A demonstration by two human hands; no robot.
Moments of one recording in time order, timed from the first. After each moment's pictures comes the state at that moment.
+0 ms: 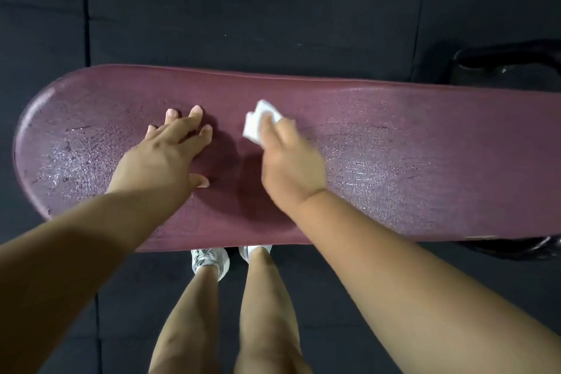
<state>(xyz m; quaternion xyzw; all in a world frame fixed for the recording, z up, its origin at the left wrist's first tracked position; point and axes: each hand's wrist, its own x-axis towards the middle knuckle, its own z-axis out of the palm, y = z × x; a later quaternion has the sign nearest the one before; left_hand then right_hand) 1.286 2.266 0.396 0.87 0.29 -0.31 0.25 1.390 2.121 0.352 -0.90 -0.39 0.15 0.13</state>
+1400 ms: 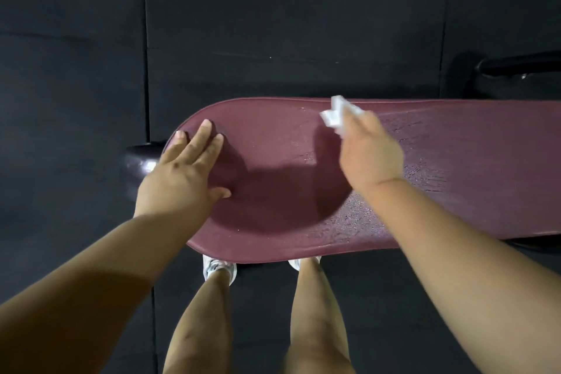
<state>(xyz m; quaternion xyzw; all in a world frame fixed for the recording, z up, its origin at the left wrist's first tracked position) 1.197 2.385 0.394 0.88 0.28 -0.28 0.24 1.380 2.193 0.368 -0.94 -0.29 0.18 0.03</state>
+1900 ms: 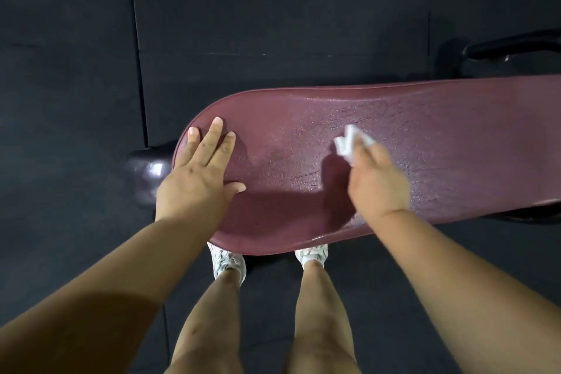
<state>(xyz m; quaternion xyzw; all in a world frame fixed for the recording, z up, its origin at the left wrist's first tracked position) 1.183 2.385 0.386 0.90 0.26 -0.26 0.25 1.319 2.167 0.369 -0.96 -0.24 0.16 -0.03</state>
